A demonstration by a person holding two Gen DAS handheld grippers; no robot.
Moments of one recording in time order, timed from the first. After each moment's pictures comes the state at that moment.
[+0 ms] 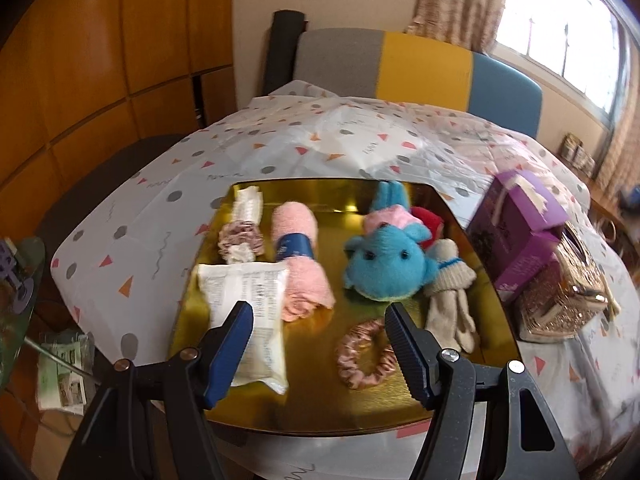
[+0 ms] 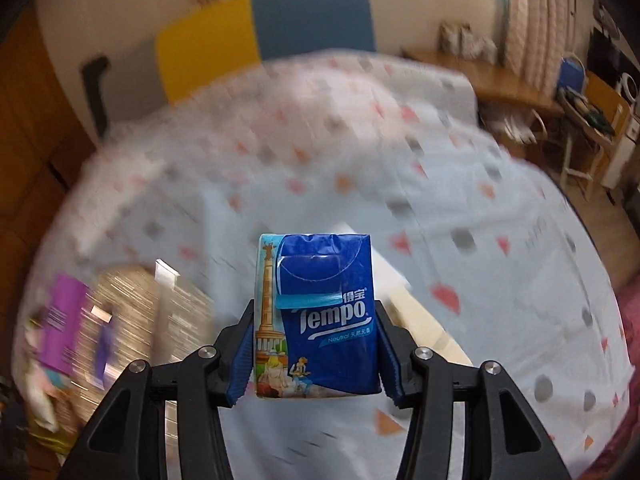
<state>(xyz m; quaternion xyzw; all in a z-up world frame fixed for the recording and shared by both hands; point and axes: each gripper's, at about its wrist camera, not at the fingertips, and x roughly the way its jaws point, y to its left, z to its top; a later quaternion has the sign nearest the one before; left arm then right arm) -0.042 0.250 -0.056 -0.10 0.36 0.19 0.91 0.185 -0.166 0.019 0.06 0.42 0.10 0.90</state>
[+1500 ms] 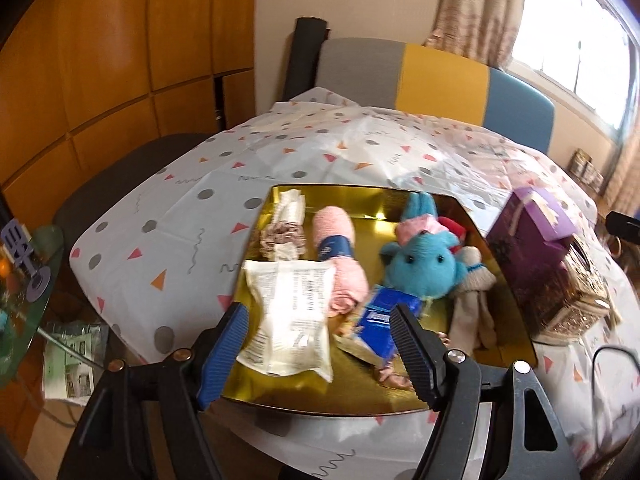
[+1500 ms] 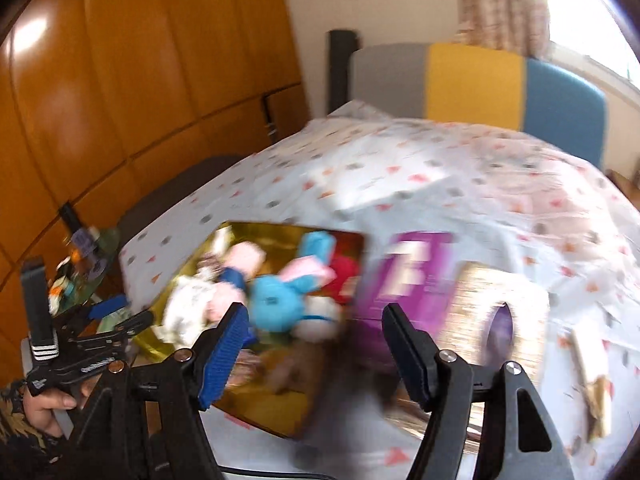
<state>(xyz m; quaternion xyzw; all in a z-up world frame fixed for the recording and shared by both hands) -0.071 0.266 -0.048 -0.10 0.35 0.20 0.91 0.075 0.015 0.020 -0.06 0.34 0.36 0.86</state>
